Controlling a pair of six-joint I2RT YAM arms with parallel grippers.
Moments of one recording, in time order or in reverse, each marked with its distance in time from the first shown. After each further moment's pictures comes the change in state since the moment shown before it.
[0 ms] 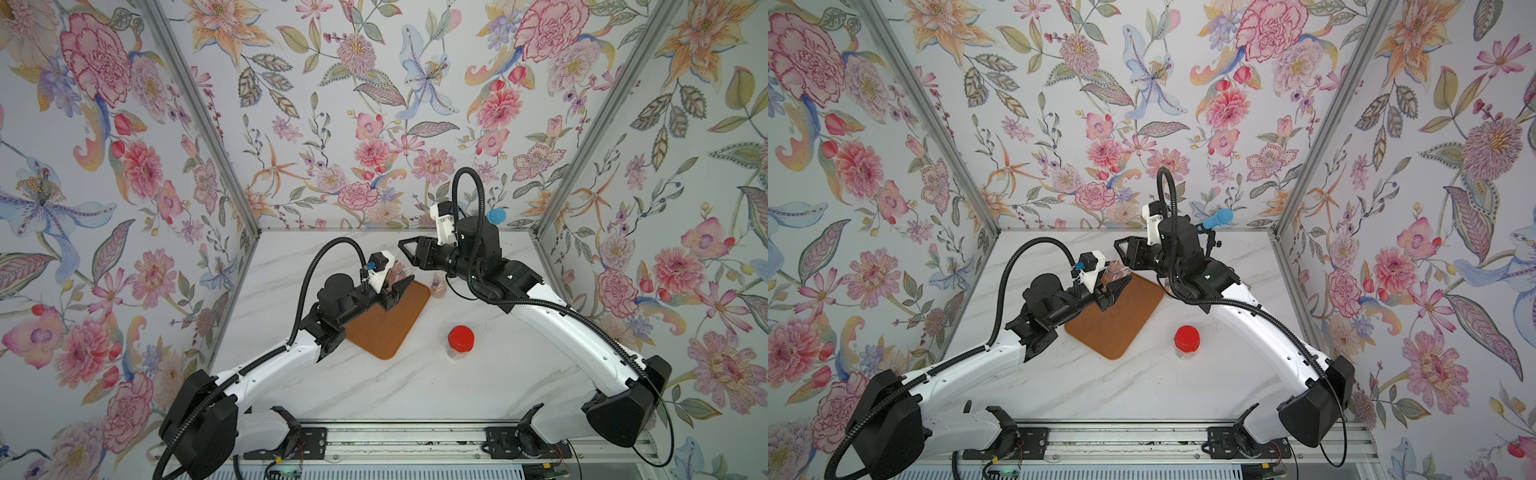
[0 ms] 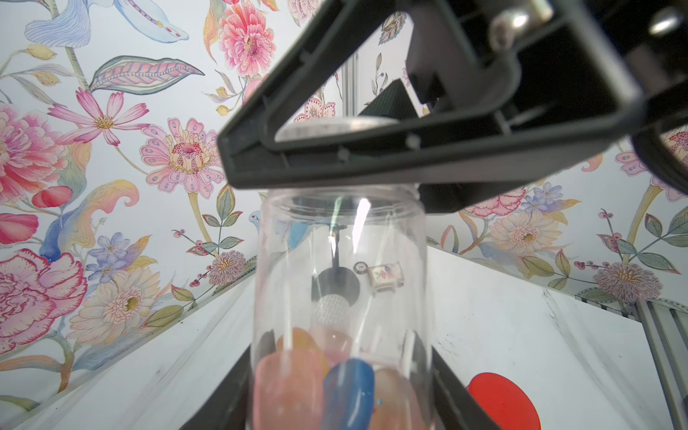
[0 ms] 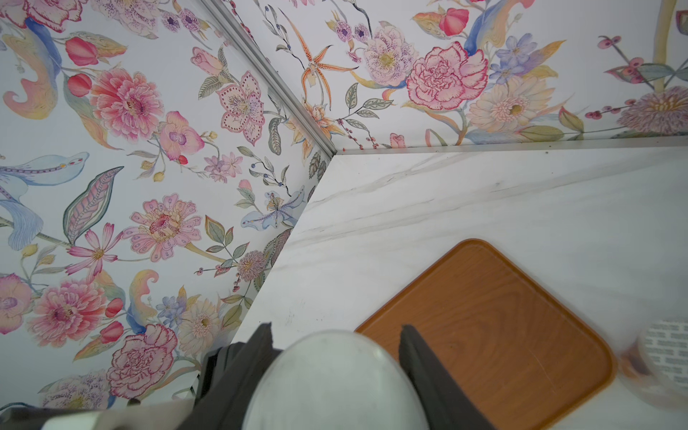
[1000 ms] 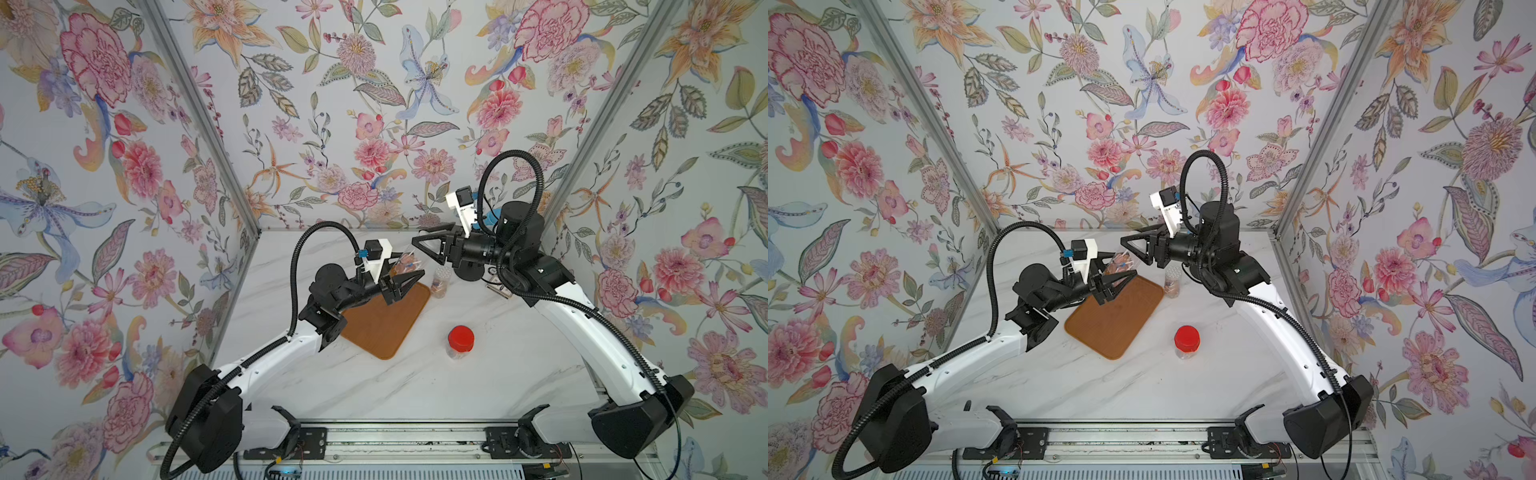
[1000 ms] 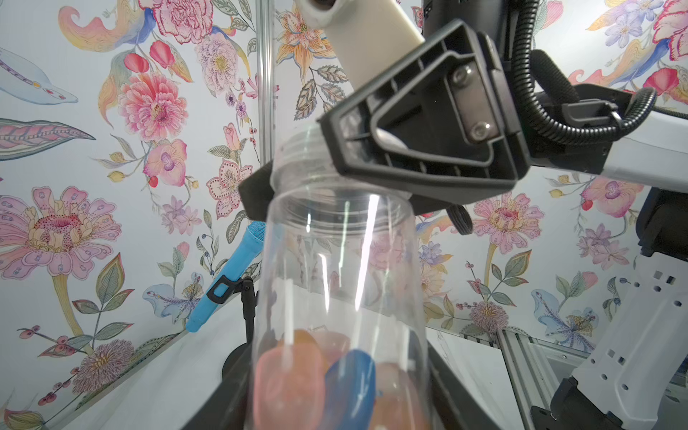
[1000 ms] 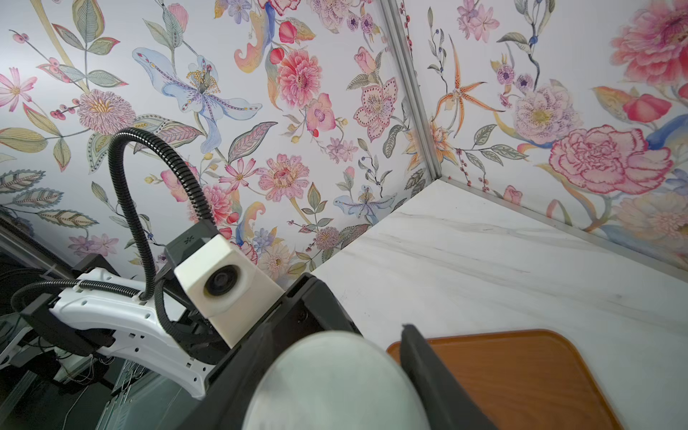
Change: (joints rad) left arm 0.040 0.047 0.090 0.162 0.330 -0.208; right arm -0.180 -0.069 -0.011 0.132 -0.581 -0.202
